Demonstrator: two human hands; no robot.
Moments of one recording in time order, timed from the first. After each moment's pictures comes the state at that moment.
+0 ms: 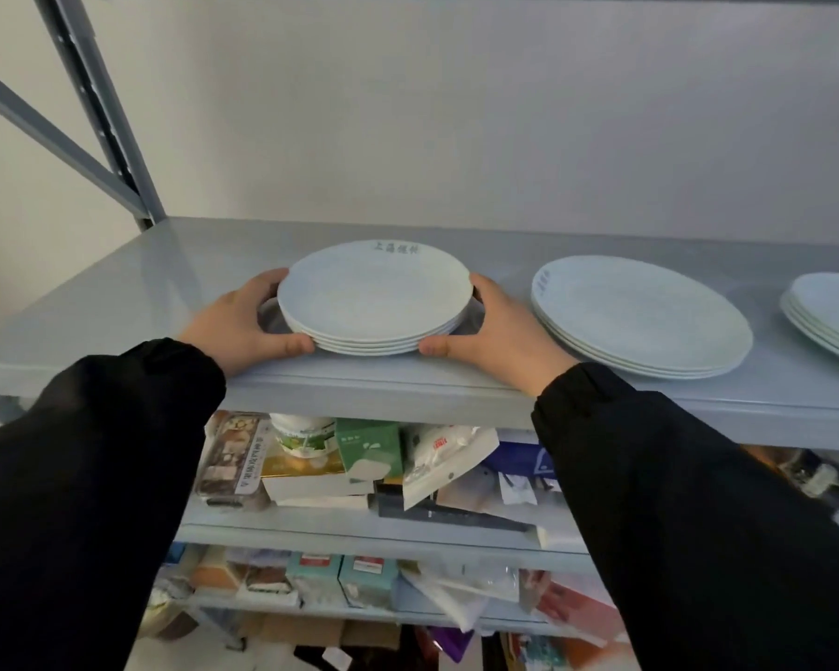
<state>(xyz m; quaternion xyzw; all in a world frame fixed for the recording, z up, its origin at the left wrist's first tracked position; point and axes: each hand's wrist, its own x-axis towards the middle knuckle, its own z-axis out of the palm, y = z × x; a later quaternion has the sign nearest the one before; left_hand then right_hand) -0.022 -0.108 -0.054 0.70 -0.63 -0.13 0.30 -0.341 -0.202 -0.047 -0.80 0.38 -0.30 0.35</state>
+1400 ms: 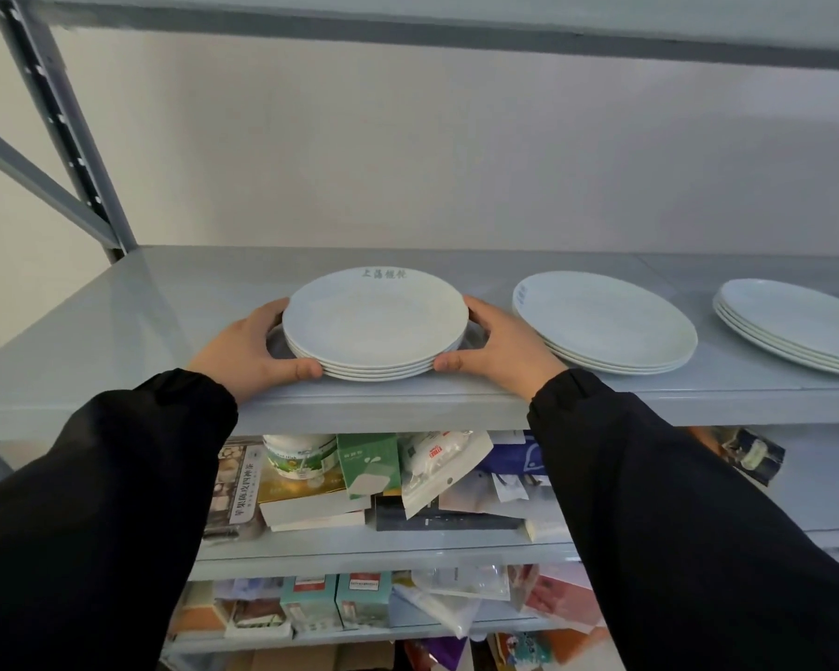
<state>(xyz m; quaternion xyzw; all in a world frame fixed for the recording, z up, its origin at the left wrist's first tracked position) -0.027 -0.099 -0.048 0.67 -0.65 -0.16 0.33 -0.342 -0.195 -0.050 -0.80 0.40 -0.30 0.33</state>
